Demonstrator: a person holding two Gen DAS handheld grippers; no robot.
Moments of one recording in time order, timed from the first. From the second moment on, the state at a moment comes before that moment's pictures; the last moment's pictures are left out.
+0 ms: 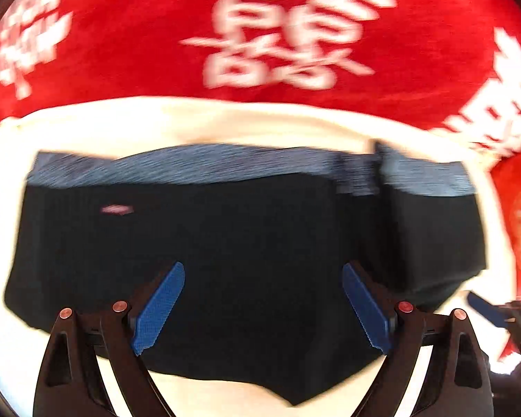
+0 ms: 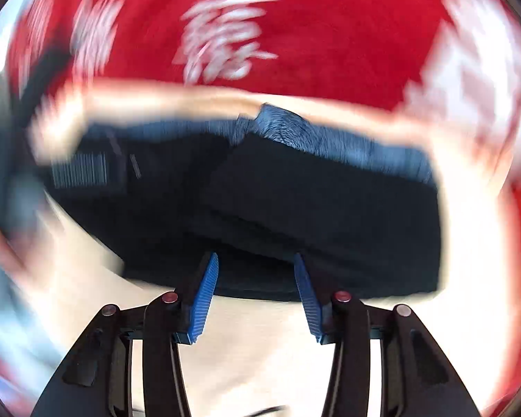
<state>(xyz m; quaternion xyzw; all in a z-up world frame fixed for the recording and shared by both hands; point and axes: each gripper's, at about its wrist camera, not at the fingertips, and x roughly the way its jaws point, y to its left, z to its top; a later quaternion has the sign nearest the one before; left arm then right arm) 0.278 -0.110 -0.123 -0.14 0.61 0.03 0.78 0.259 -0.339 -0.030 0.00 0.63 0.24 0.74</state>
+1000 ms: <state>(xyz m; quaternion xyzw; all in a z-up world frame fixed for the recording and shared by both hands) 0.271 -0.181 -0.144 -0.13 0.64 -0.02 0.76 0.297 -0.412 -0.127 0.38 0.70 0.16 0.58</state>
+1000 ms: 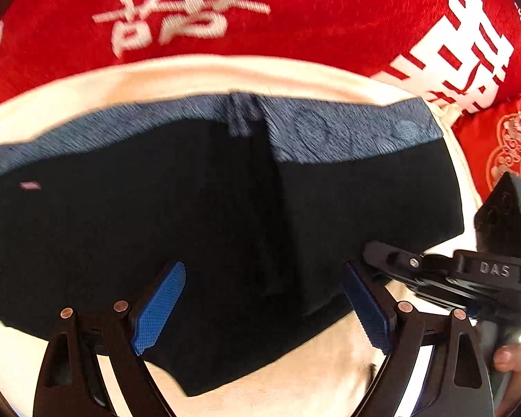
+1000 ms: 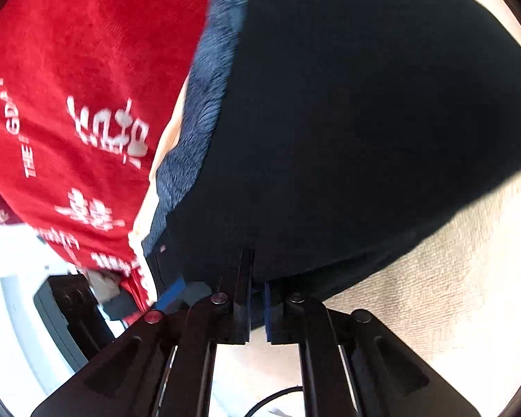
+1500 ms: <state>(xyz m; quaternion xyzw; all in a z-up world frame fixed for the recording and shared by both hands) 0.330 -0.232 -0.132 -0.08 0.61 -0.03 0.78 0.385 -0.469 -0.081 0.19 0.69 0.13 0.68</state>
